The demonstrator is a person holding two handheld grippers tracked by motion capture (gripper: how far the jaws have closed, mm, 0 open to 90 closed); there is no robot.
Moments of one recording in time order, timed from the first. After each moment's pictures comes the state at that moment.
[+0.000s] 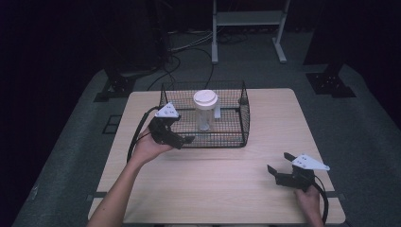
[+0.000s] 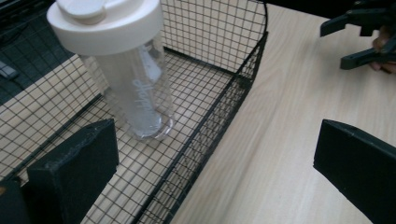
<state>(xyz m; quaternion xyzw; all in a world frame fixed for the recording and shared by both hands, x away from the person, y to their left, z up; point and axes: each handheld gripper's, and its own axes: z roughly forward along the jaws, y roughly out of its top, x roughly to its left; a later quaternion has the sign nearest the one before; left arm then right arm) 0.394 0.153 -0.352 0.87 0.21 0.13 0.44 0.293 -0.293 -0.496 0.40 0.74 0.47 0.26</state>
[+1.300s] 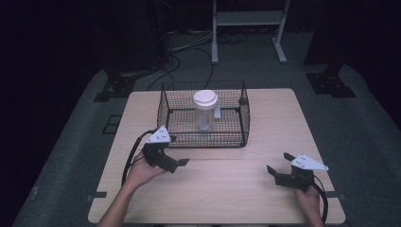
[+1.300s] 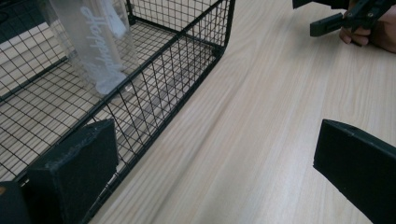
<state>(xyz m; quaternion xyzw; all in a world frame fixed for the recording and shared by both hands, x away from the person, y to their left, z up) 0.349 0.174 -0.399 0.86 0.22 0.11 0.45 0.293 -0.291 -0.496 0.40 0.74 0.46 0.27</state>
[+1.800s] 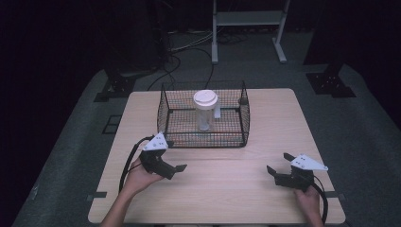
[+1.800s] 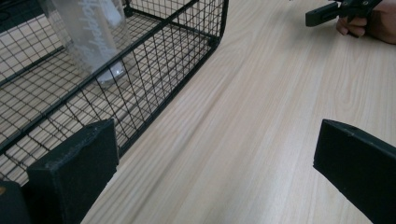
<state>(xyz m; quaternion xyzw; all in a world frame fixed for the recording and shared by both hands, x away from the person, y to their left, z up) 0.334 0.183 -0.410 0.86 0.22 0.11 0.45 0.292 -0.290 -0.496 0.40 0.74 0.46 0.27</state>
